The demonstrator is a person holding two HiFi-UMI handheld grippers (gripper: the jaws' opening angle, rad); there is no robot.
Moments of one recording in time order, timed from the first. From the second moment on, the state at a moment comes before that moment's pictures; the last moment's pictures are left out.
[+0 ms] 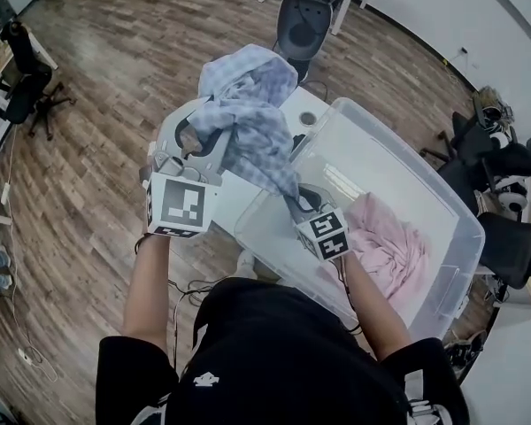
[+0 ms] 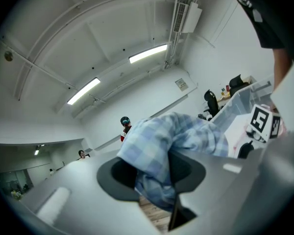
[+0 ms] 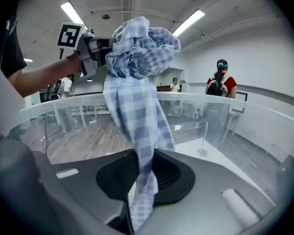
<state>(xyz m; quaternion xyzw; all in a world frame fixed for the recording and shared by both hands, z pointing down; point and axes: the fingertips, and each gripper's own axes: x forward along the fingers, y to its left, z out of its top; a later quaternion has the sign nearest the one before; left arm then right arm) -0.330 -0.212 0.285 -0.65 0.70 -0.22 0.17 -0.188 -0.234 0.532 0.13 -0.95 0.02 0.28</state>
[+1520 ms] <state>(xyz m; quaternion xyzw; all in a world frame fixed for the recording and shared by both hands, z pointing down) -0.398 -0.125 0.313 -0.60 0.75 -0.23 0.13 -0.317 -0.214 0.343 0.06 -1.00 0.01 0.07</state>
